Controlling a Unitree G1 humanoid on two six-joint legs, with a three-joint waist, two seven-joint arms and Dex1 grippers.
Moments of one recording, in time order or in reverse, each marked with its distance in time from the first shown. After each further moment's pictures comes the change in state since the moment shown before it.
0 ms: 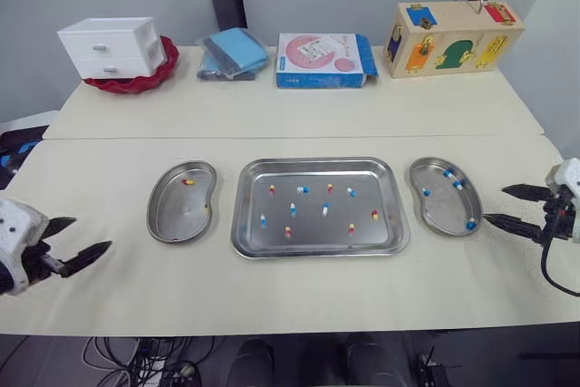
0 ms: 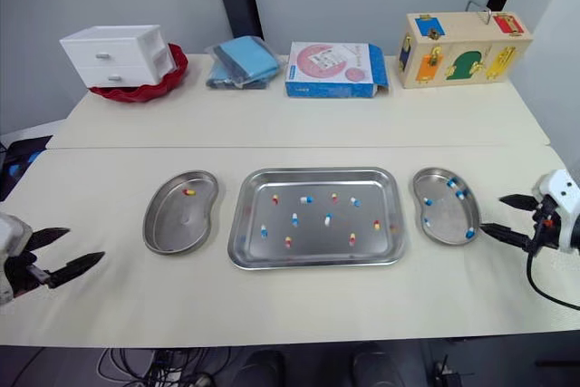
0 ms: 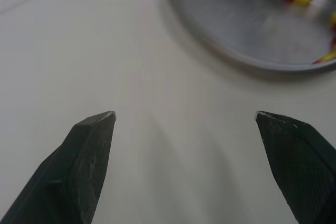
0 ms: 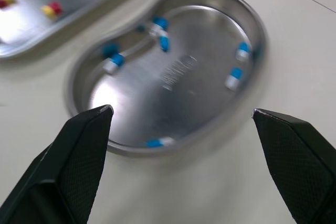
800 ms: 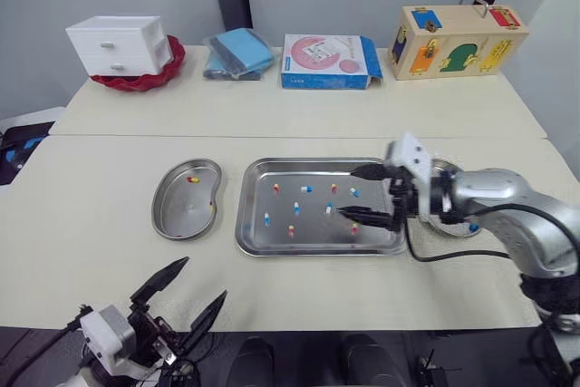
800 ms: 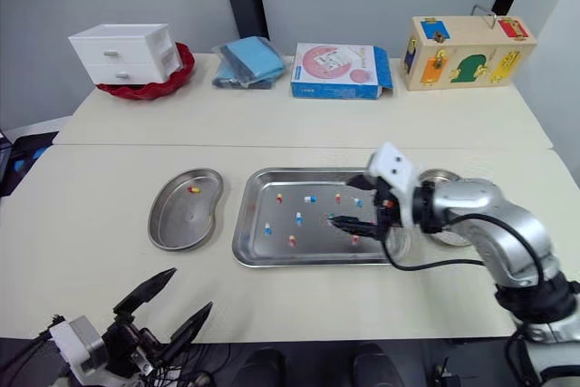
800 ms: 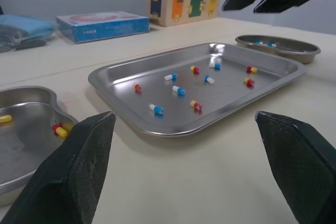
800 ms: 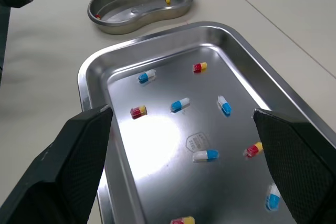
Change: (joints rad) left arm 0.359 -0.612 -0.283 -0.447 -0.074 -0.458 0.029; right arm -0.452 0.443 0.496 -0.561 0.081 0.592 -0.494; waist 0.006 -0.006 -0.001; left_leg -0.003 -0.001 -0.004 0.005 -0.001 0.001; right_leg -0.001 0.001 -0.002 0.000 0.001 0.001
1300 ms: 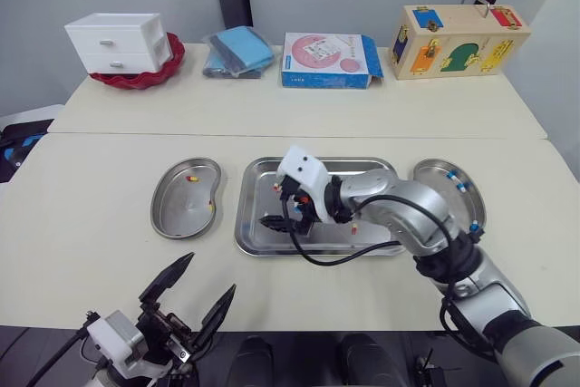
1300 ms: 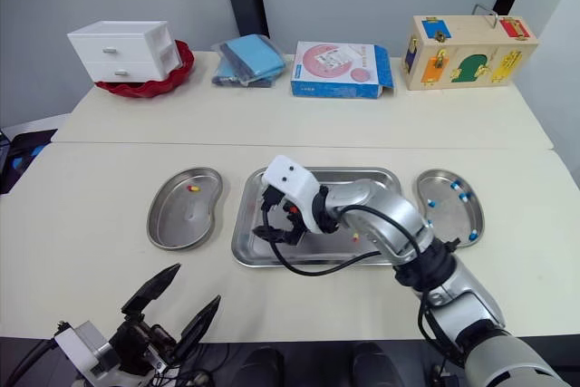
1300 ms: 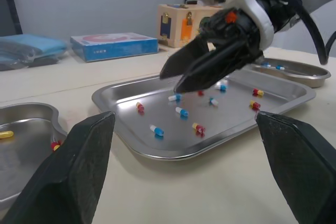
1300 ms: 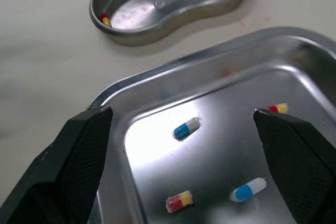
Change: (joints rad) left arm 0.001 -0.030 -0.068 0.005 0.001 -0.082 0.093; right arm -0.181 0.363 0.300 0.269 -0.181 0.111 -0.188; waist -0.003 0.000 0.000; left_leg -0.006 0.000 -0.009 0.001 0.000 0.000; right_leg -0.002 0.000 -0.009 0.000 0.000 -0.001
